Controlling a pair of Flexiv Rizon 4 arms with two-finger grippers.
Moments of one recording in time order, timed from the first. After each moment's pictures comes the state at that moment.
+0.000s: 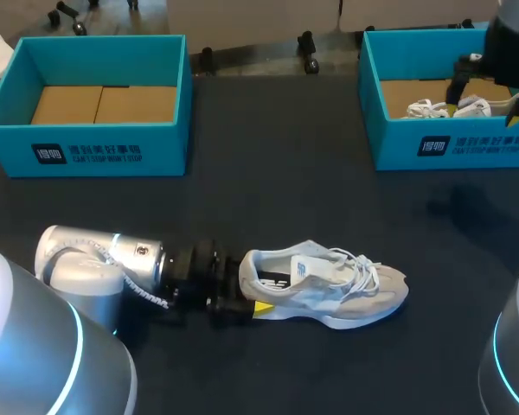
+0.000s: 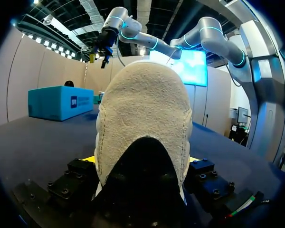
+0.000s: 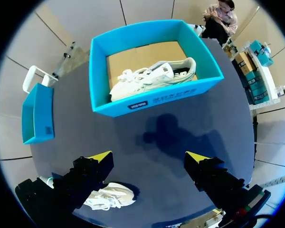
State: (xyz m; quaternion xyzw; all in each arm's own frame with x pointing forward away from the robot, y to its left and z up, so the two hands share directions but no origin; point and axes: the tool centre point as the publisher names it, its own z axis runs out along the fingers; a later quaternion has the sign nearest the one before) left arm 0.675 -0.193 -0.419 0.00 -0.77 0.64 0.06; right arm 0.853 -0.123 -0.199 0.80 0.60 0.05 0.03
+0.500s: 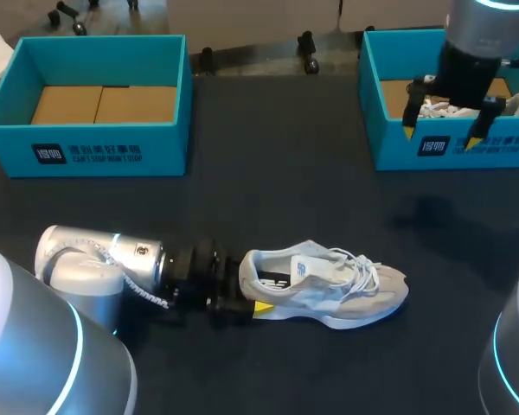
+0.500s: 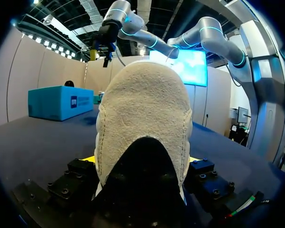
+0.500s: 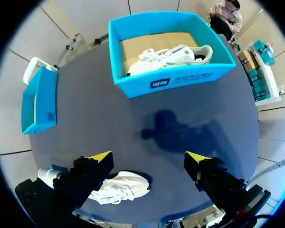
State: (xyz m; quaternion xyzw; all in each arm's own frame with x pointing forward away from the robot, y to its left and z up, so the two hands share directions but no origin) left arm 0.675 -0.193 -0.419 0.00 -0.77 0.64 0.06; right arm 0.821 -0.057 -0.215 0.79 0.61 0.03 0.01
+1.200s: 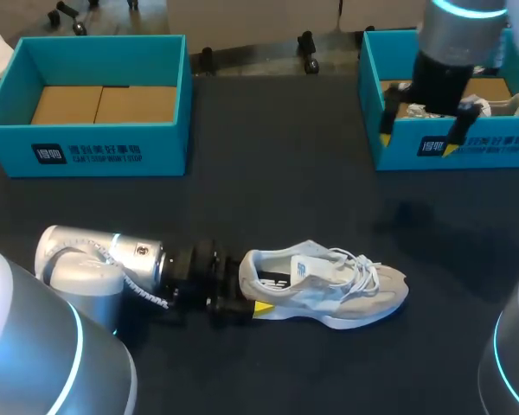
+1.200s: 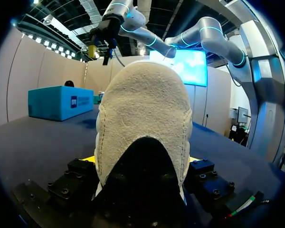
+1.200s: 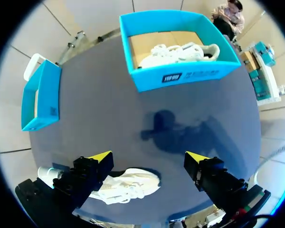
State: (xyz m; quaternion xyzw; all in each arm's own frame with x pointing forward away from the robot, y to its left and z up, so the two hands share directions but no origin) left arm 0.675 -0.193 -0.419 0.00 -0.77 0.64 0.06; right arm 0.806 -0.009 -0.219 0.79 0.61 0.03 0.02
